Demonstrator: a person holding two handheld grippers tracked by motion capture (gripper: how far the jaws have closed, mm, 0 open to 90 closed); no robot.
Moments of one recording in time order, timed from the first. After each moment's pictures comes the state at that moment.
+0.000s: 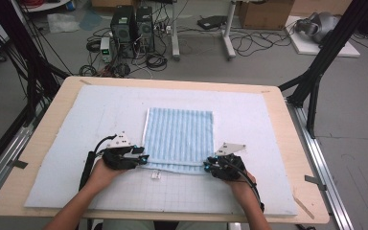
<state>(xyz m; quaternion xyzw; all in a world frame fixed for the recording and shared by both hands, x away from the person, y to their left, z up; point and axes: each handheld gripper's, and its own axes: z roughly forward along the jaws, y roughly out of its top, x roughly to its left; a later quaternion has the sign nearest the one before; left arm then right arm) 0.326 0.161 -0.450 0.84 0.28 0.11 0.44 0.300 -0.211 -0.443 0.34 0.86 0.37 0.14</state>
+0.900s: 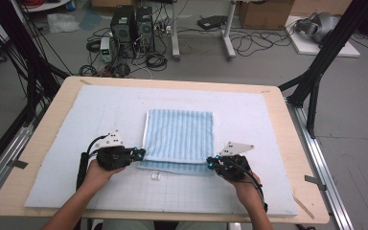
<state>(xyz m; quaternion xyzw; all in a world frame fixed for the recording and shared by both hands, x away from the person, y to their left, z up) 0.310 0.179 -0.431 0.80 0.28 0.07 0.52 0.285 -0.218 -0.423 0.32 0.85 0.40 0.14</state>
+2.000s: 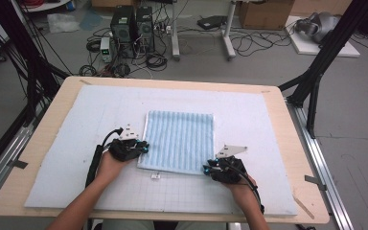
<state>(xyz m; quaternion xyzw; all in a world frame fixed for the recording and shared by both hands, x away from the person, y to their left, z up) 0.351 0.149 -0.449 0.83 0.34 0.17 0.41 0.290 -0.212 -0.440 0.35 0.85 0.37 0.12</state>
